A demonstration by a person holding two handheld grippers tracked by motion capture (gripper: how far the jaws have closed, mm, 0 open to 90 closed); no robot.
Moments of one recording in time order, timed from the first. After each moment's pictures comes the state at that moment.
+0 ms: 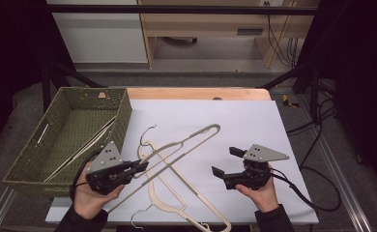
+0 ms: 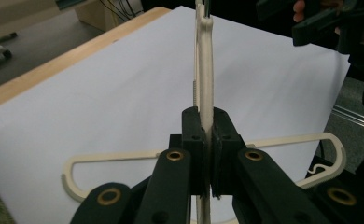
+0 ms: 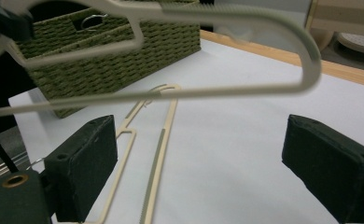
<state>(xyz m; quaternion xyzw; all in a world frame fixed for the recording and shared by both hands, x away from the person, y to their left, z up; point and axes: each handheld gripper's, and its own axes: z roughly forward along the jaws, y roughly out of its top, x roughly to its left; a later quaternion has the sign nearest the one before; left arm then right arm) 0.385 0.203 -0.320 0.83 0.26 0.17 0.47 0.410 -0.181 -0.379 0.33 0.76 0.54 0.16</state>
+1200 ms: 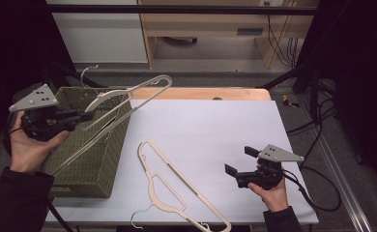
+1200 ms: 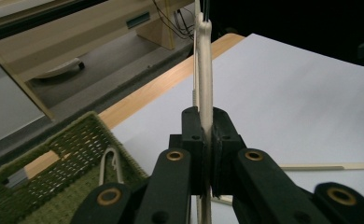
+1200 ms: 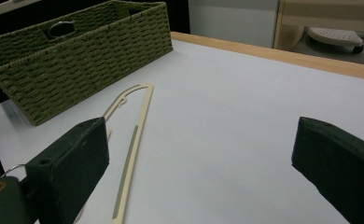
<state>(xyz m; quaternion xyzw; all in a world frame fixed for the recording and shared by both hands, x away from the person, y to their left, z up) 0.451 0.315 -0.232 0.80 0.30 0.25 0.45 0.411 -0.212 -0.386 0.37 0.73 0.54 0.18</state>
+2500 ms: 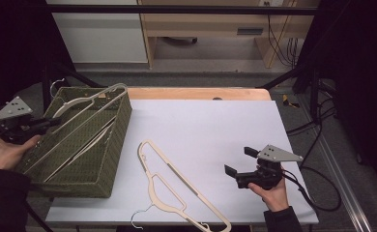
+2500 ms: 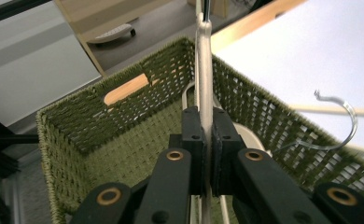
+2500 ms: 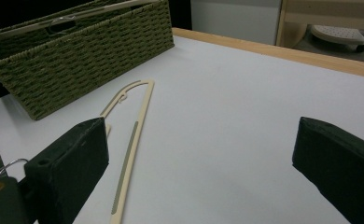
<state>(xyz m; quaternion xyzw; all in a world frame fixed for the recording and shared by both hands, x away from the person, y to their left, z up) 0.482 0.415 -0.299 0.80 0.35 0.30 0.38 0.411 -0.211 -0.387 0.37 0.74 0.54 0.18</state>
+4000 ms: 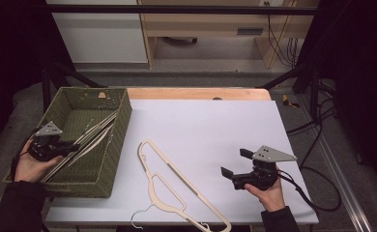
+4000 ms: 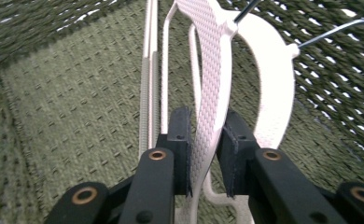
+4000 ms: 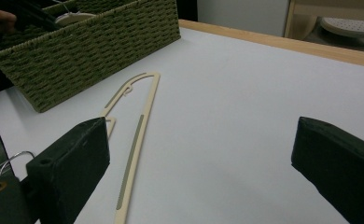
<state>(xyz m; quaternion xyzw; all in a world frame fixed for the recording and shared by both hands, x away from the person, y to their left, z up) 0.495 0.406 -0.390 0.84 0.40 0.20 0.31 0.413 -0.204 -0.394 0.36 0.75 0.53 0.16</state>
